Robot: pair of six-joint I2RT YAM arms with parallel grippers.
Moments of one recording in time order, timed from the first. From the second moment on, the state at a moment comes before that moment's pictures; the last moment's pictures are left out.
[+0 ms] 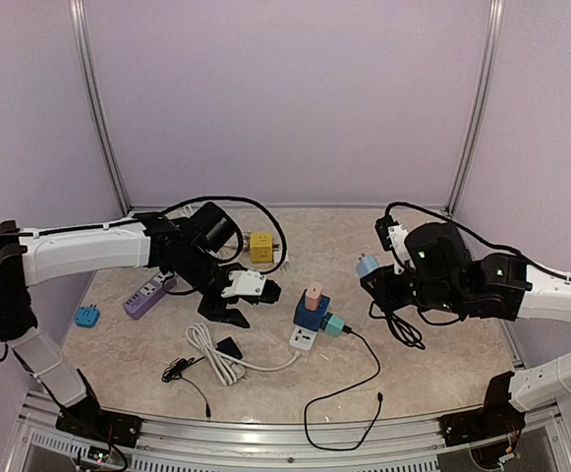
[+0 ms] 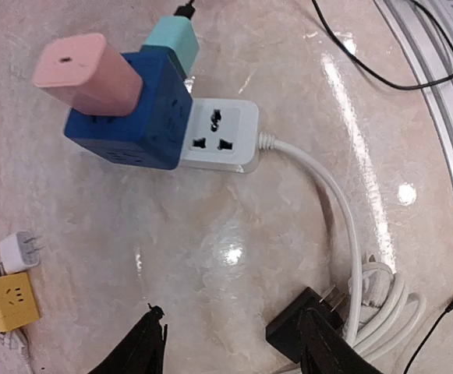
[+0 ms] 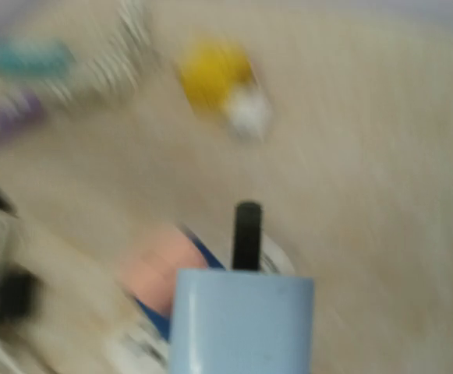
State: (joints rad) left arm -0.79 1.61 1.29 -0.75 0.37 0.97; right arm 1.05 1.10 0.93 -0.38 0.39 0.44
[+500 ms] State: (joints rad) left arm -0.87 1.82 1.13 -0.40 0.29 1.10; right arm 0.65 1.52 0.79 -0.19 -0.14 0.45
